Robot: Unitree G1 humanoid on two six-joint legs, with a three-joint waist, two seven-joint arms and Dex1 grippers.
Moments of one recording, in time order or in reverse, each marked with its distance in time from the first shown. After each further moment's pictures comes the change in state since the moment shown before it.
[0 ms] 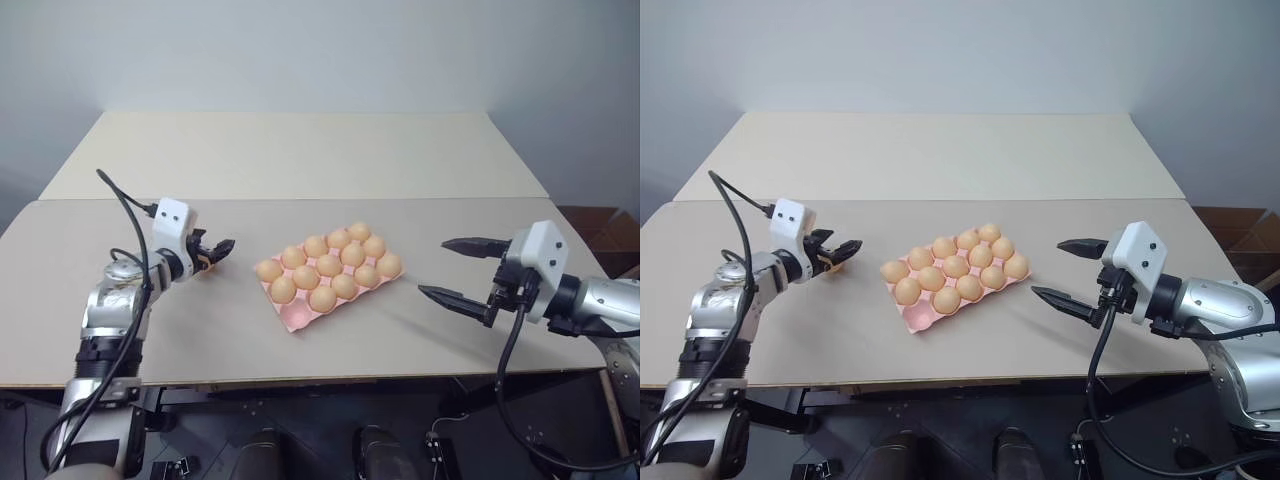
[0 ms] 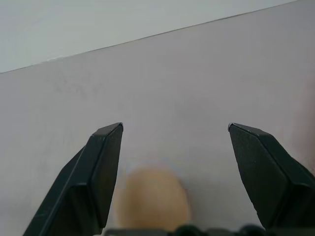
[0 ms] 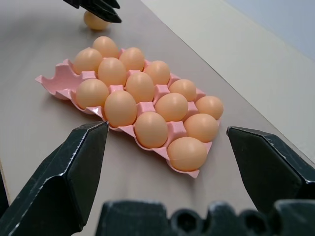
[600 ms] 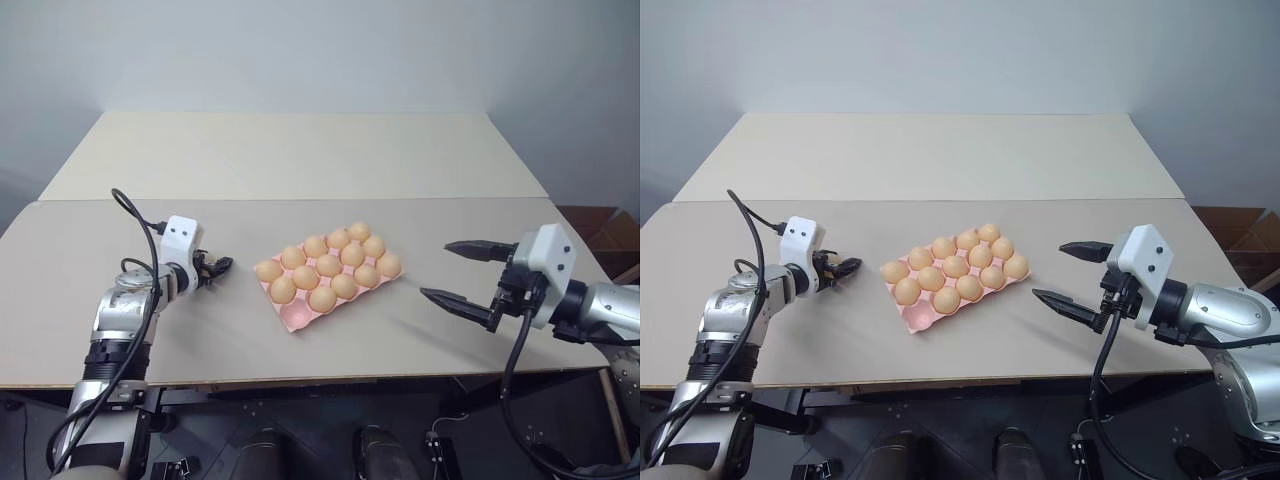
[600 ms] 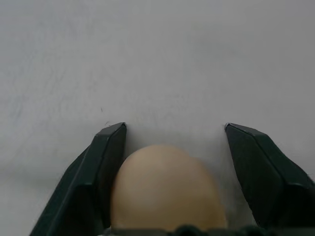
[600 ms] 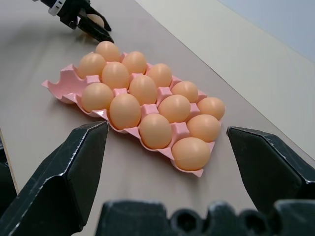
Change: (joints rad) left arm 0.034 -0.010 -0.011 -0.008 0.023 0.107 0.041; right arm 0.033 0.000 -0.035 -0.038 0.035 0.025 -0.023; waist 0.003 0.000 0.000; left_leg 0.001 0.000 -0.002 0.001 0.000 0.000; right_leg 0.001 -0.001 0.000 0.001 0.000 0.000
